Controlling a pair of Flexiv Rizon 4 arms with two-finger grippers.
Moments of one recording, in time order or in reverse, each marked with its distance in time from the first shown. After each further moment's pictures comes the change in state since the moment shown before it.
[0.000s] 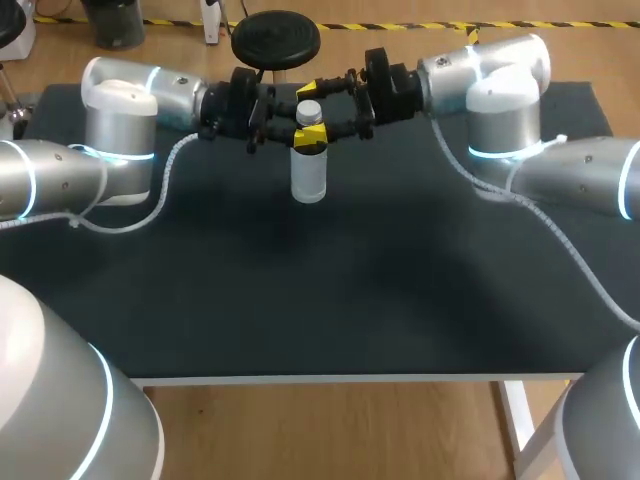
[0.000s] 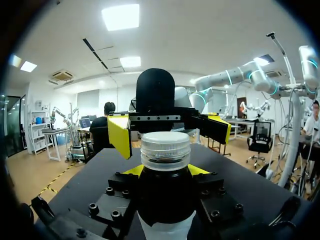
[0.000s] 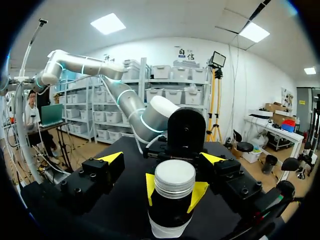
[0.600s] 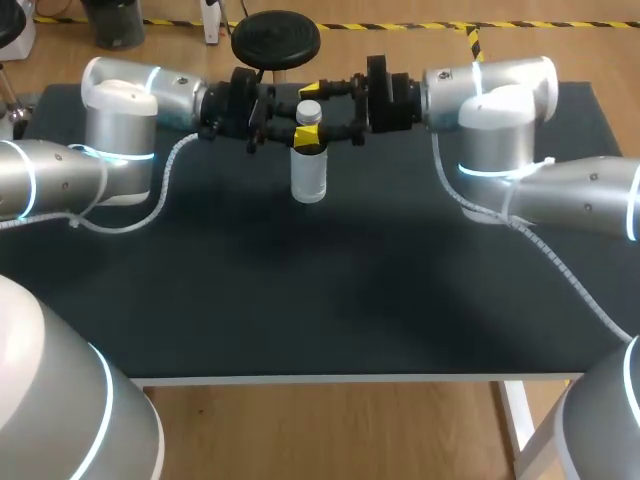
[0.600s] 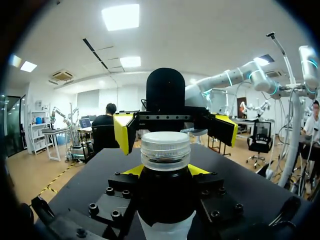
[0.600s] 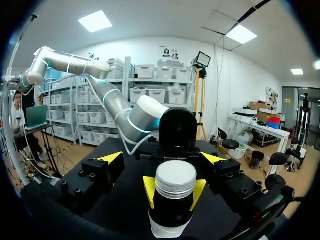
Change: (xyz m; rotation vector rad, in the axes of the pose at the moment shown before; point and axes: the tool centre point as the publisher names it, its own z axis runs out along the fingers) left arm 0.000 0.000 0.000 0.000 0.000 0.000; right arm -0.002 0.001 0.002 0.001 -0.150 0.018
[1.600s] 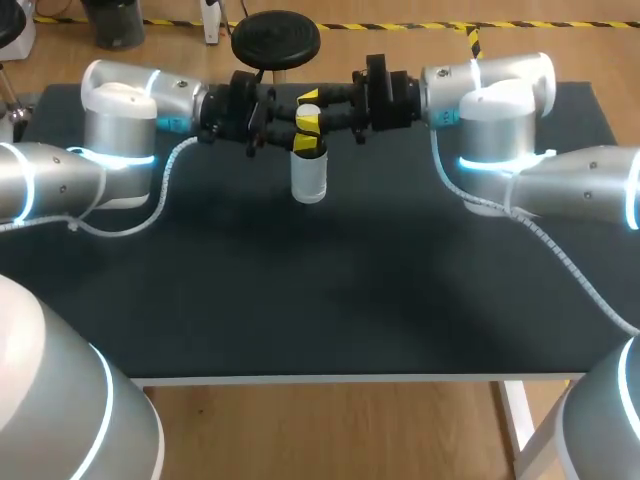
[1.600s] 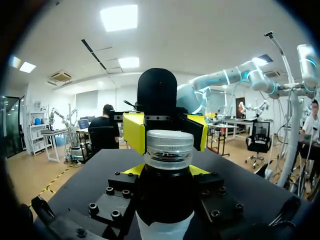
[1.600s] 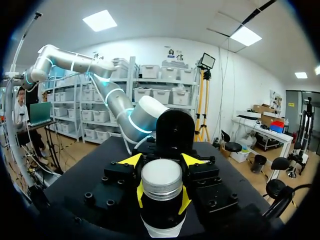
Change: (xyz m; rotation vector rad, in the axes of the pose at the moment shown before) left arm 0.008 0.000 0.001 0.004 0.007 0.001; right arm -0.001 0.000 0.002 -0.003 0.061 -0.038
